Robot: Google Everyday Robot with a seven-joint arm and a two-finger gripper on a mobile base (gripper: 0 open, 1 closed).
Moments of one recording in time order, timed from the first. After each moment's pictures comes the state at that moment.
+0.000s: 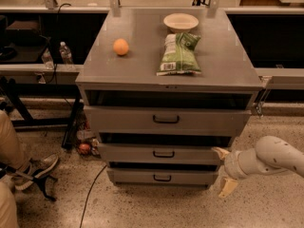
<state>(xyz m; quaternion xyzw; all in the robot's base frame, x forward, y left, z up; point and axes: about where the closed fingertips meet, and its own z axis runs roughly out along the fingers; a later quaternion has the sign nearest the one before) 0.506 -0.249 0.482 -0.67 0.69 0.10 0.26</state>
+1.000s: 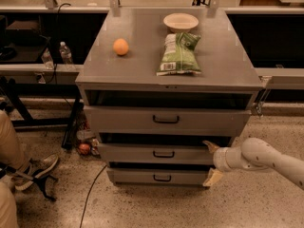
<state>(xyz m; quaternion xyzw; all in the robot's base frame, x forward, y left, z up) 0.577 -0.233 0.425 -0.66 0.67 0.07 0.33</state>
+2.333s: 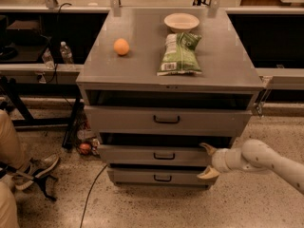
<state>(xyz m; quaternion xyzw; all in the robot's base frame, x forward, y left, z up) 0.577 -0.234 0.409 -0.65 0.67 0.10 0.34</state>
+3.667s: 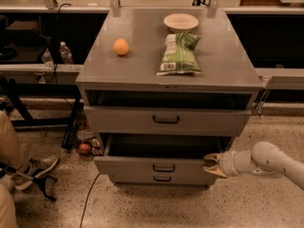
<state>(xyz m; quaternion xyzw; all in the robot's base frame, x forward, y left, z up) 0.558 -0.250 0.427 -0.64 0.68 0.11 0.34</state>
